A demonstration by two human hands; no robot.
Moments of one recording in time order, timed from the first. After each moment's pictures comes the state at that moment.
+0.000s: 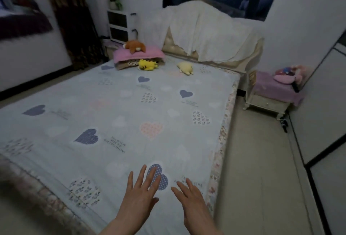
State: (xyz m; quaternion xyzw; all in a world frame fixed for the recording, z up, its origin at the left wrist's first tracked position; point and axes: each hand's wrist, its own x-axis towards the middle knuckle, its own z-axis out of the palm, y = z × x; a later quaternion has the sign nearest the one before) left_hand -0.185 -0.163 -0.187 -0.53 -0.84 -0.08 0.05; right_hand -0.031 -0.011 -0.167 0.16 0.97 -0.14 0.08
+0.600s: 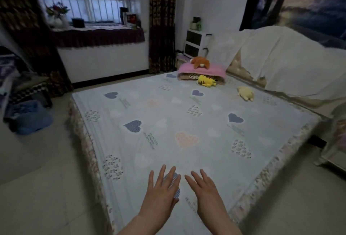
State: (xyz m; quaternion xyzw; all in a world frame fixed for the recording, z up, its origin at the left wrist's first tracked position) left_hand -0.103 -0.075 -0.155 -0.32 -0.95 -0.05 0.05; right_hand -0.055 0.108 -0.114 -0.03 0.99 -0.14 0.03
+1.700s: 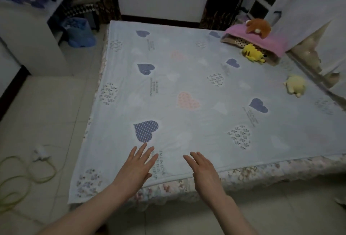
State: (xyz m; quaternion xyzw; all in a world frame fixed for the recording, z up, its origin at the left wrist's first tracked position) left_hand -0.016 0.138 -0.226 -0.11 -0.99 -0.05 -0.04; right_hand -0.063 0.388 -0.192 -0.24 0.96 -0.09 0.08
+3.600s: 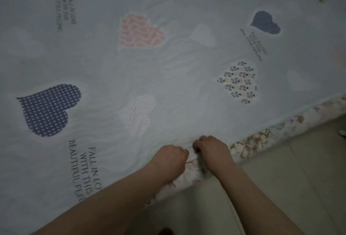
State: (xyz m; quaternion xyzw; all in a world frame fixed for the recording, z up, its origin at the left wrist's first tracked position) left_hand -0.220 0.403 -0.527 -0.30 -0.92 -0.08 -0.25; right_hand -0.244 0.565 -0.504 -0.19 0.96 0.06 0.22
